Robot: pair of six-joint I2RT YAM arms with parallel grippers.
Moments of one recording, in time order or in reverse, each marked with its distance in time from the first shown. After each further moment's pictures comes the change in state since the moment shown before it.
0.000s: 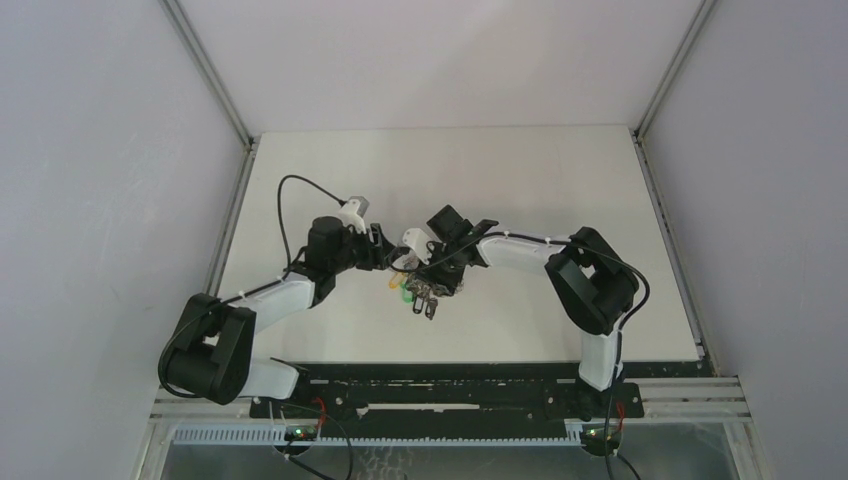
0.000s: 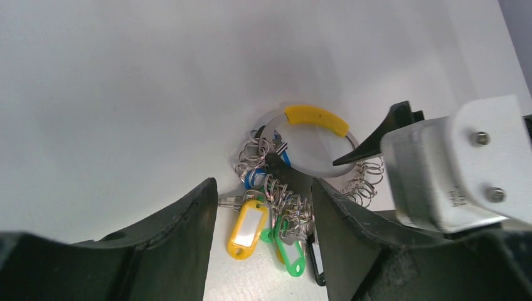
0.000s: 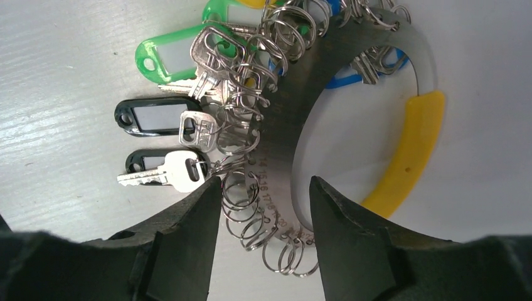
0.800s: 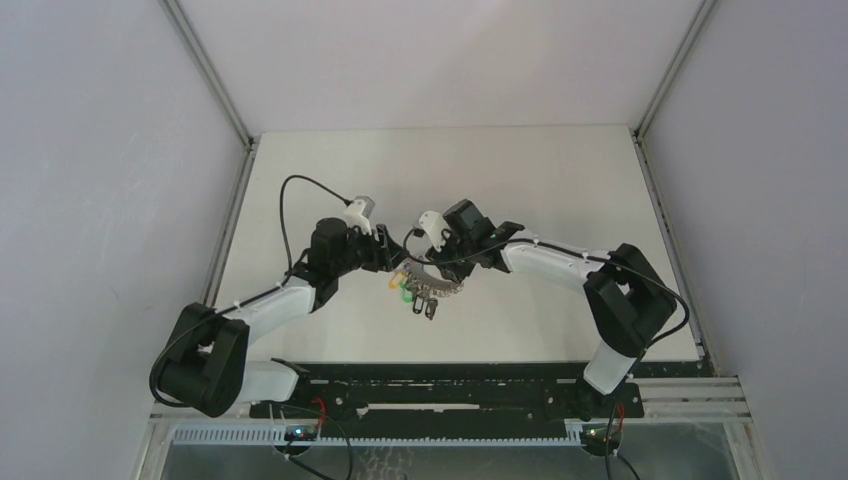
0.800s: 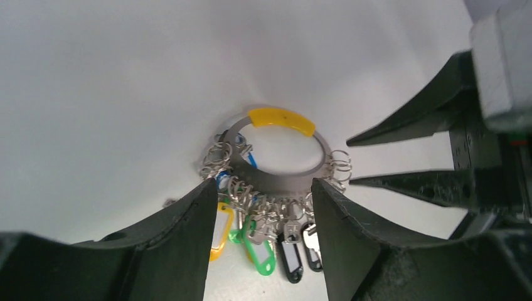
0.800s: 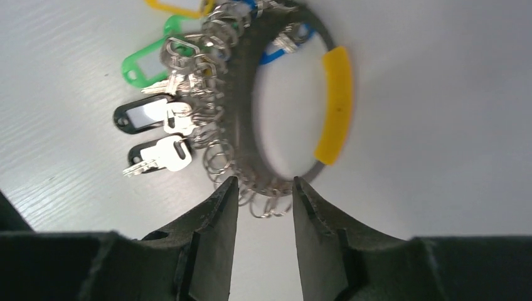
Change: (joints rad) left arm -0.065 -0.060 0.000 0.004 -0.002 -0.035; right arm -0.022 -0.203 -0.095 0.074 0.132 0.159
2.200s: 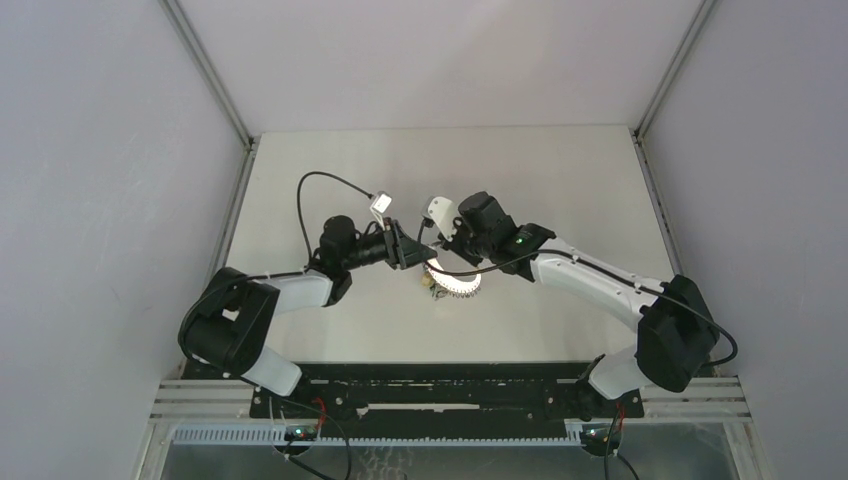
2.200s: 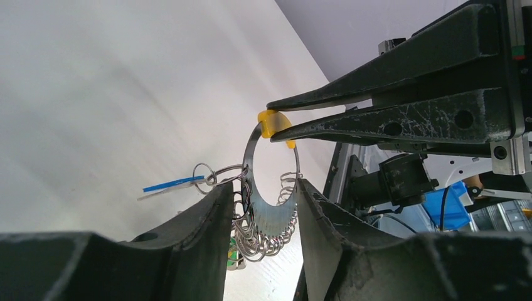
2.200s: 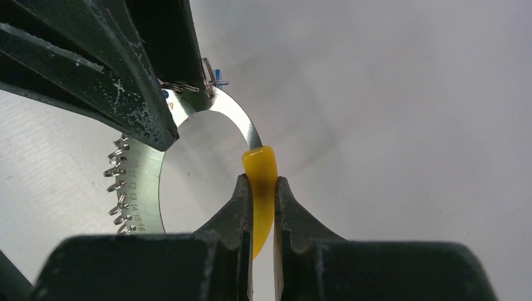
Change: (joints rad) left arm -0.040 0.219 0.009 0.488 0.400 -0.300; right arm 0.036 -0.211 -0.019 -0.024 0.171 -0.109
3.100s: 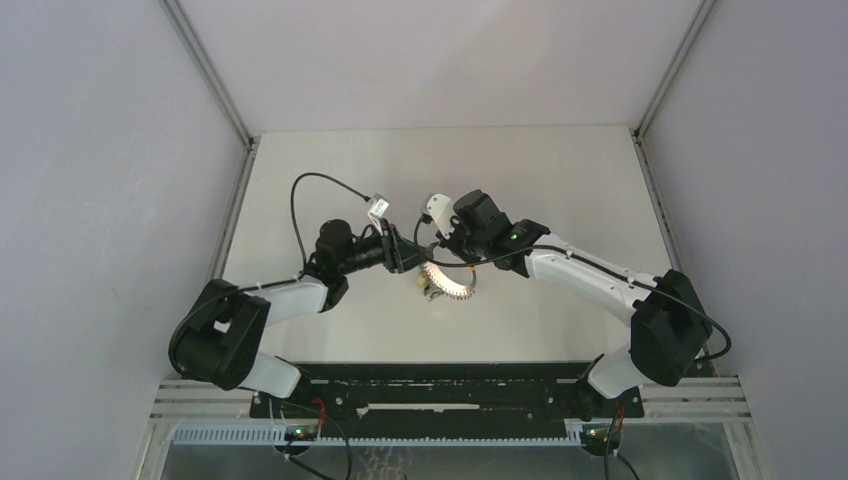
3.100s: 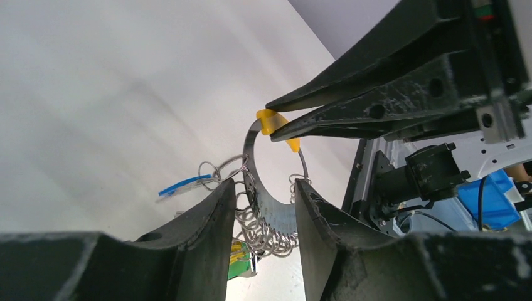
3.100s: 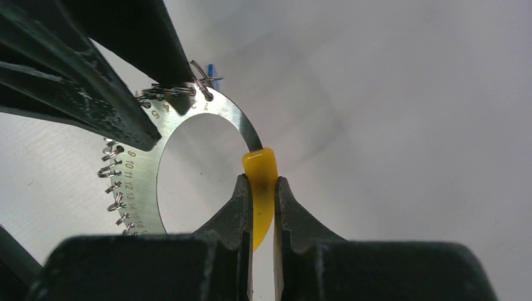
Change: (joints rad) left arm -0.001 -0.095 -0.044 -0.039 -0.050 0.122; right arm -0.003 0.036 0.039 -0.048 0.013 0.074
